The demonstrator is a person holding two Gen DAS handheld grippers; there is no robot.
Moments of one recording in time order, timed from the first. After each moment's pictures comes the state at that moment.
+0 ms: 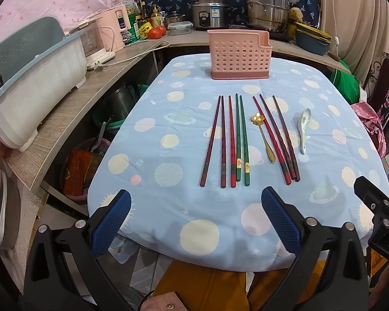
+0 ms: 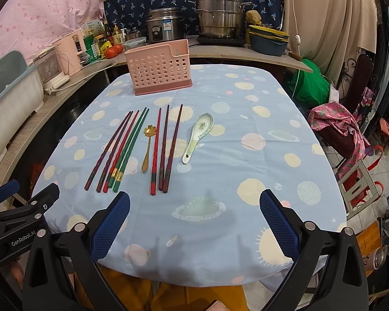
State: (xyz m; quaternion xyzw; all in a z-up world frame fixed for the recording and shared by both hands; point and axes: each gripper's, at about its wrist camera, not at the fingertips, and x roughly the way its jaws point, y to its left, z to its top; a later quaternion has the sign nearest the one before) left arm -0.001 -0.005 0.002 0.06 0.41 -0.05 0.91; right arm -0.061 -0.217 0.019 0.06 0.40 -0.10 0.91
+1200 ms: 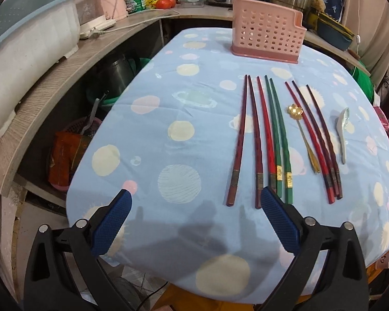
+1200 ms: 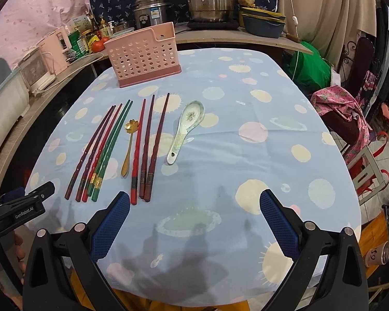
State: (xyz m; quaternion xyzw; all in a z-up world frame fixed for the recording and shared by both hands) left arm 0.077 0.025 -0.058 0.03 0.47 -0.03 0.88; right arm -0.018 -0.244 -0.017 0.09 0.43 -0.10 0.89
